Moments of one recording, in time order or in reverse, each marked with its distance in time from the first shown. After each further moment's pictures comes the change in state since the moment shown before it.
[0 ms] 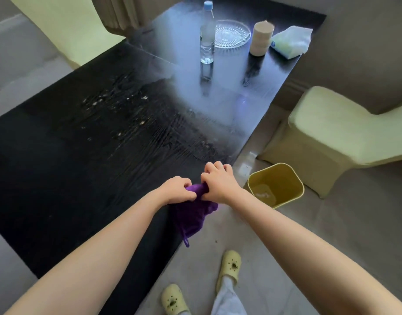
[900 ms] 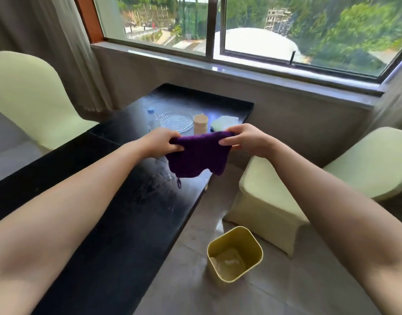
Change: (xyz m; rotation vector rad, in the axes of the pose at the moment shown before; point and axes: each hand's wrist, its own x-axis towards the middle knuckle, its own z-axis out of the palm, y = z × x) left_hand 0.005 0.290 -0.193 0.313 0.460 0.507; right_hand -0.056 0.267 -0.294 1.119 0.236 0.037
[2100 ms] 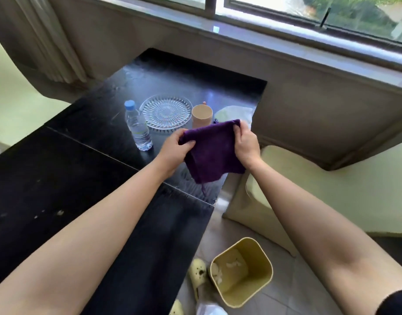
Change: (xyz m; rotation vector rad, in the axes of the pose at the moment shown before) left_hand 0.216 -0.090 0.085 -1.142 0.176 -0.275; right_hand 0.241 0.109 -0.020 -0.347 0.680 0.051
